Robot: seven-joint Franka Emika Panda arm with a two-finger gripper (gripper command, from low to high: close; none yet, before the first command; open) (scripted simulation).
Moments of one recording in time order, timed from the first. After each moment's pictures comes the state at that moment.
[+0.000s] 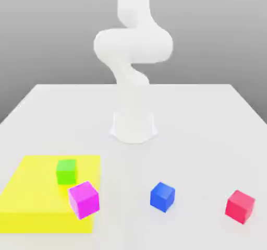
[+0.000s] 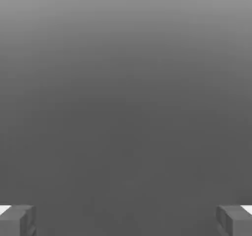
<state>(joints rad) -0.02 -0.72 0.03 -2.35 0.01 2.35 0.87</state>
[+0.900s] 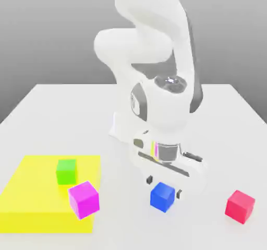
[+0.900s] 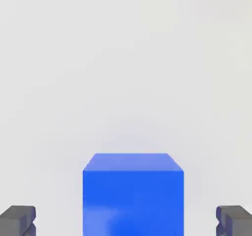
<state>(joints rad) 0.08 0.28 0.07 -2.79 -0.23 3.06 1.81</state>
